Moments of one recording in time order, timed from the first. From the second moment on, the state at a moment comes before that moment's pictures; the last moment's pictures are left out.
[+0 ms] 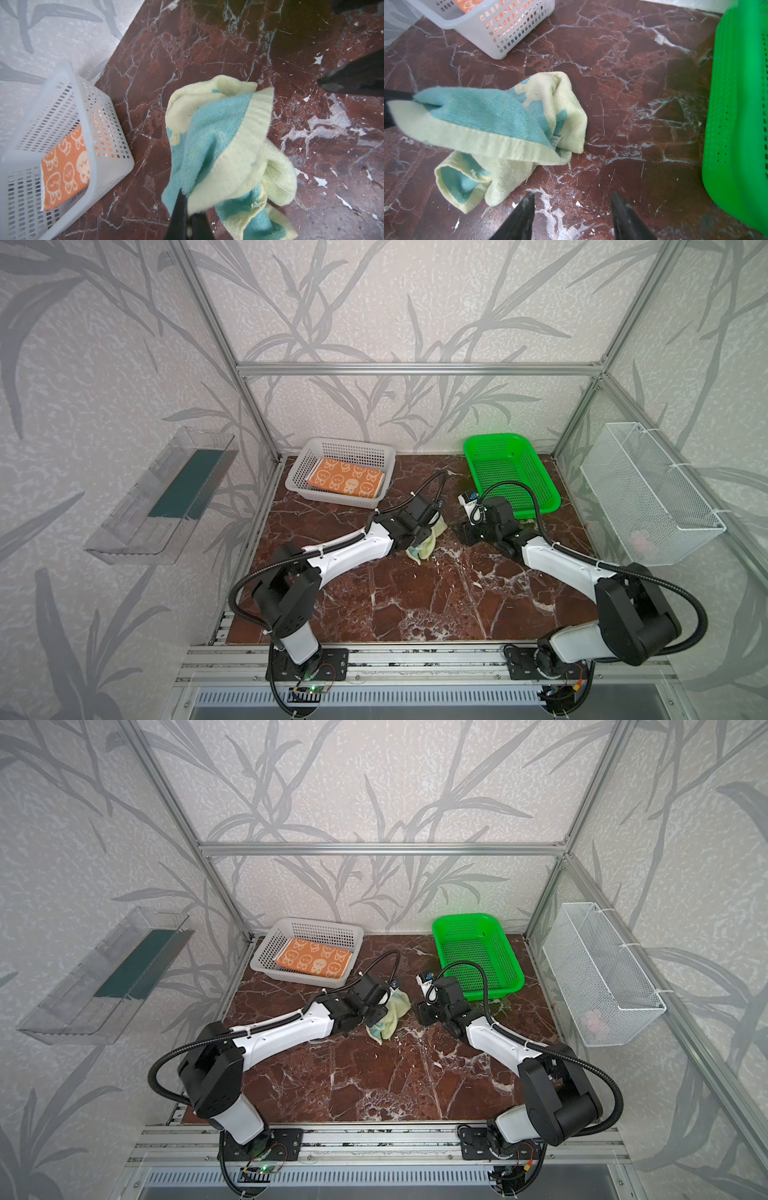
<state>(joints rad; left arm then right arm) -0.81 1.65 1.19 -0.38 -0.39 0.25 0.43 1.45 0.77 0.01 -0.17 0.03</state>
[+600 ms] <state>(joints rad) -0.81 1.46 0.97 -0.18 -0.41 0.35 0.43 1.59 0.81 0.20 -0.33 -0.33</state>
